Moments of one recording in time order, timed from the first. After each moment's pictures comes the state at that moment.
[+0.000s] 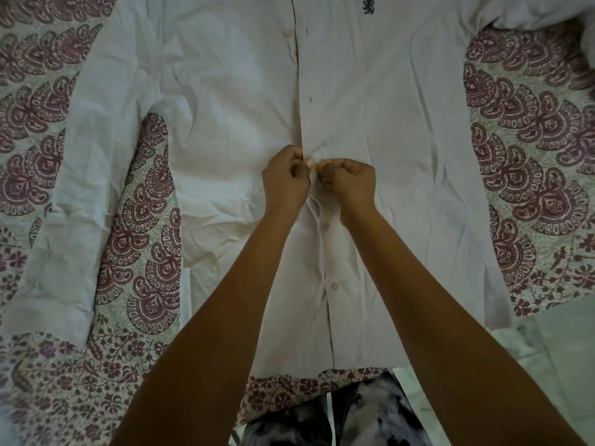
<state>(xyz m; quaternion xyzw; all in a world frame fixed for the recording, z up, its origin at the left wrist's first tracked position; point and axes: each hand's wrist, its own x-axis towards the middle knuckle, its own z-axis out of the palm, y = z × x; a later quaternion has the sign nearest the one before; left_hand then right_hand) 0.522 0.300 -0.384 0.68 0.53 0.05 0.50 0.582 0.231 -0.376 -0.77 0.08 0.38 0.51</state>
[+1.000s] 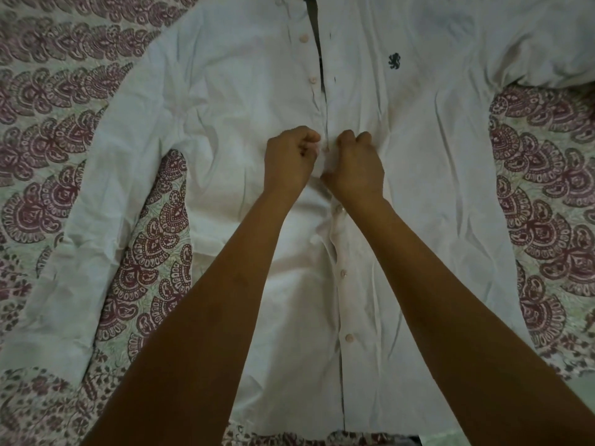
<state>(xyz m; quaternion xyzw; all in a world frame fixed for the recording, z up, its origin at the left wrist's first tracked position) 0.567 0.385 -0.393 0.80 0.42 0.08 0.42 0.634 0.304 -0.384 -0.91 -0.29 0.25 0.15</state>
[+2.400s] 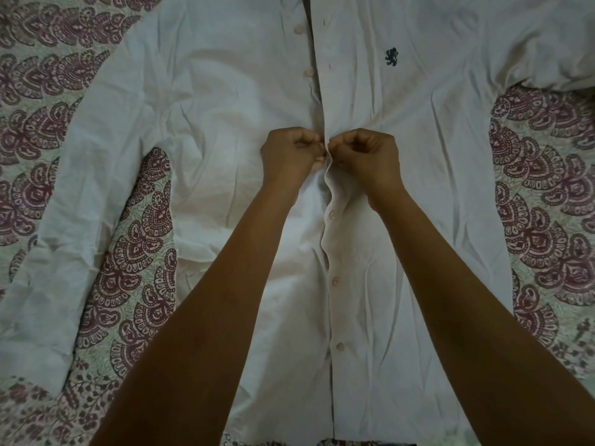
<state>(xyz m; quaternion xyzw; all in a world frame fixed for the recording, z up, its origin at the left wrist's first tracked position) 0.585 0.380 -0.378 0.58 0.54 0.06 0.61 0.667 0.289 -0.393 -0.78 -0.12 0.36 0.49</state>
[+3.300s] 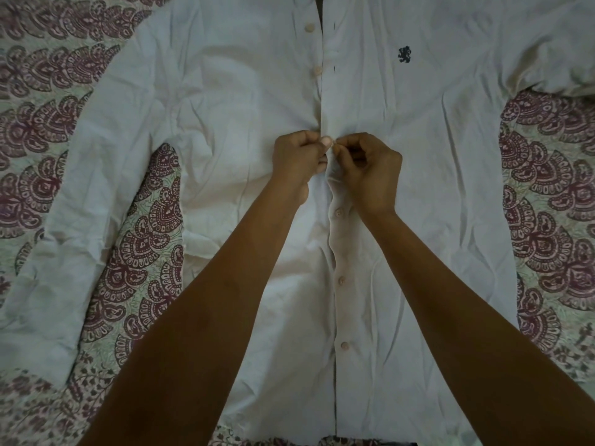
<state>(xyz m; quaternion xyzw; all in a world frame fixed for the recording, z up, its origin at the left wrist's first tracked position) 0.587 0.382 -0.383 0.46 0.56 0.05 0.68 0.644 0.289 -0.402 -0.83 -0.26 0.18 0.46</state>
